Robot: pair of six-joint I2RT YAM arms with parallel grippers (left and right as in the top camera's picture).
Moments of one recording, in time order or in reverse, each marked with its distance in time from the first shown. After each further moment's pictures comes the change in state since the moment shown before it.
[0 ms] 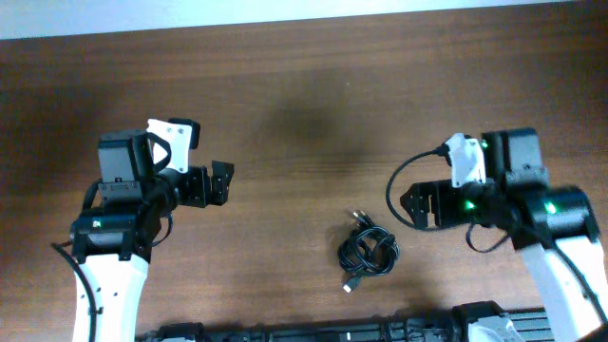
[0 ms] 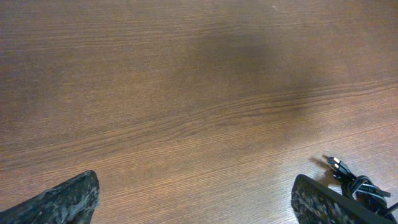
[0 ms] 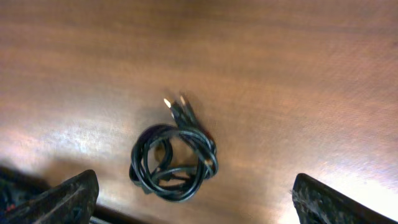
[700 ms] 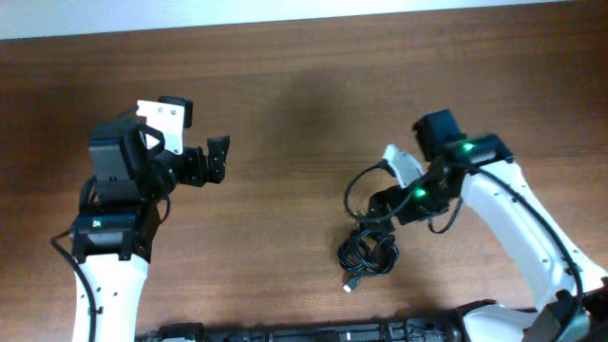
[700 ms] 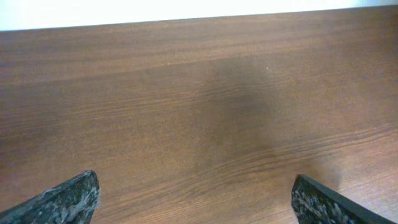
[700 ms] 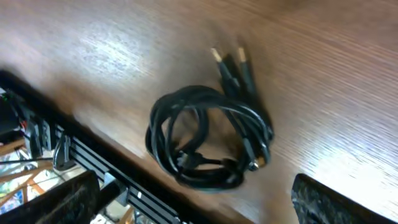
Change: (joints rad) left arm 0.000 0.001 0.001 0.230 0.000 0.000; right arm 0.168 0.350 -0.027 0.019 -0.145 -0.134
